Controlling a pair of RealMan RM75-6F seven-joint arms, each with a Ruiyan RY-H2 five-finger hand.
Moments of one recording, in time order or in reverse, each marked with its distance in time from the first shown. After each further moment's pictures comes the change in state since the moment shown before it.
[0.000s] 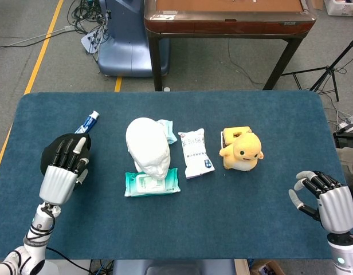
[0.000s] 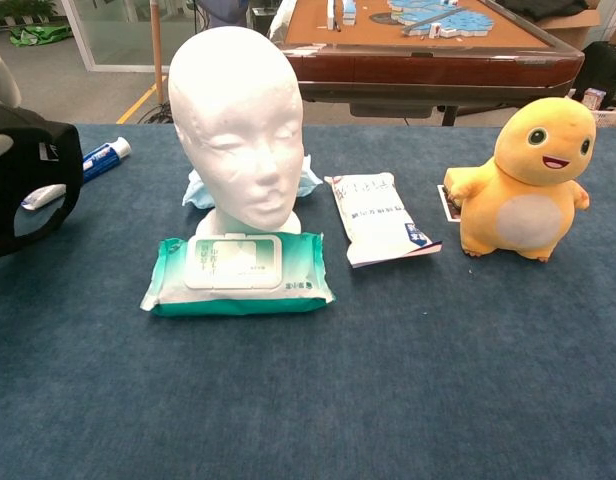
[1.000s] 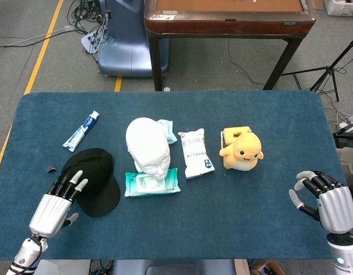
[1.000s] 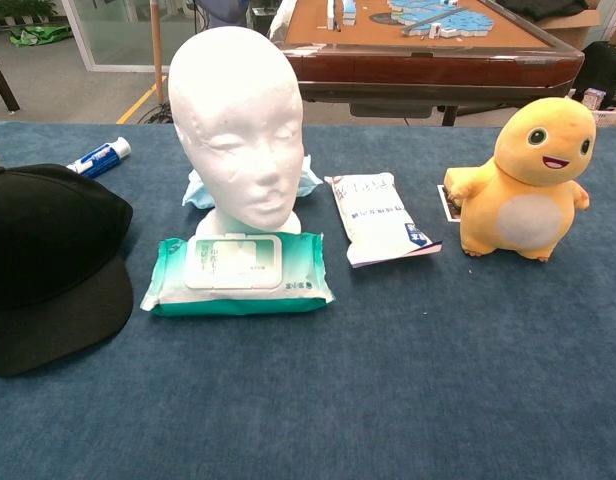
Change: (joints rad) left arm 0.196 0.326 0.185 -0.591 -0.033 -0.187 0.144; right arm -0.002 -0.001 -0.001 -0.008 0.006 -0.012 -0.027
